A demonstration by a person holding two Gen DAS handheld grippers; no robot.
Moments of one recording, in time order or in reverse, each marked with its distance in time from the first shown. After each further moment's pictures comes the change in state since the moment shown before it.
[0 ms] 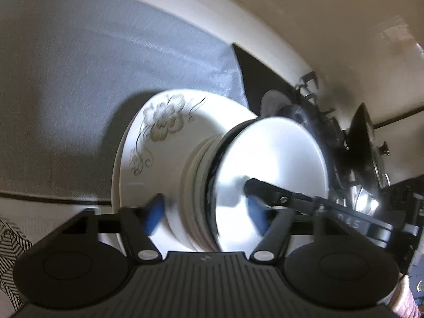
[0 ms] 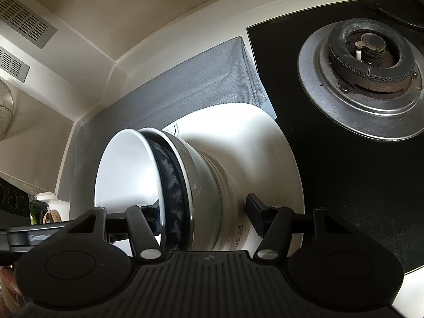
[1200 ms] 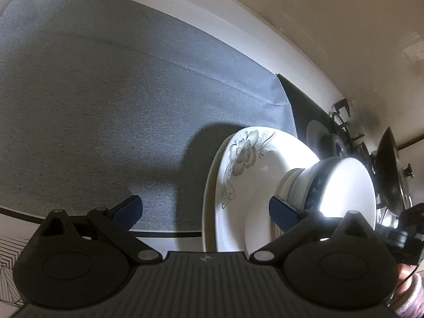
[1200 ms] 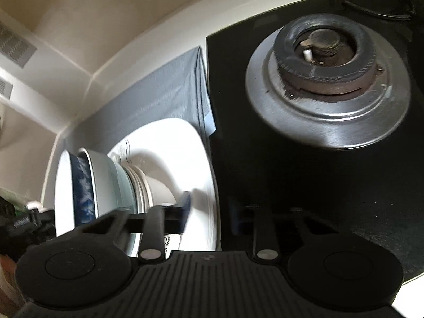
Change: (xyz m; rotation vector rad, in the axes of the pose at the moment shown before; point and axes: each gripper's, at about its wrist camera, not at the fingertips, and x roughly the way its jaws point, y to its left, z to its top) left arm -0.010 0.053 0.007 -0.043 -0.087 0.094; right arm -0.003 -0.059 0.012 0.013 -0.014 -0.021
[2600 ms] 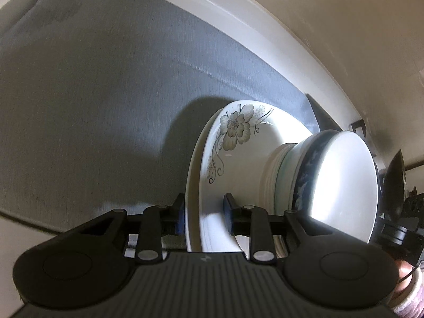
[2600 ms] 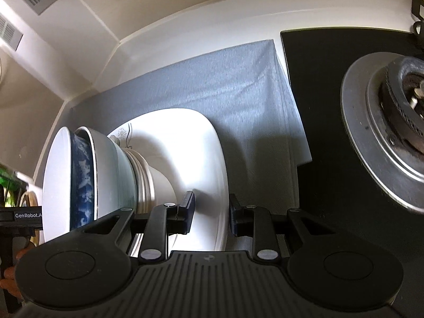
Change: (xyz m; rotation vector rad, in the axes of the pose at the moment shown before) left arm -0.006 0.039 0.028 -0.087 0.003 0.050; right arm 0.066 0.084 0.027 -0.184 0.045 -0.018
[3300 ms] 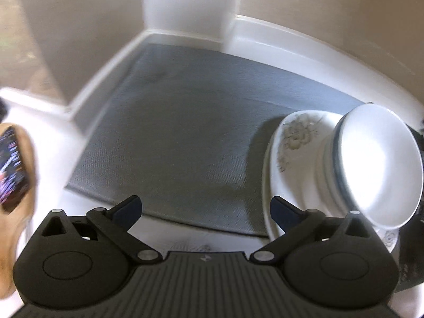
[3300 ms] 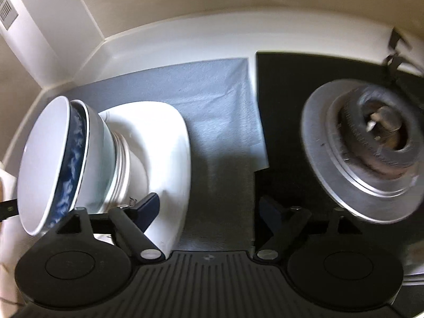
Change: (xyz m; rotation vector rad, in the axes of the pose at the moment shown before) left arm -0.056 -0.043 -0.053 0.097 -0.222 0.533; right arm -0.021 0.004 -0.014 -0.117 -0.066 -0.200
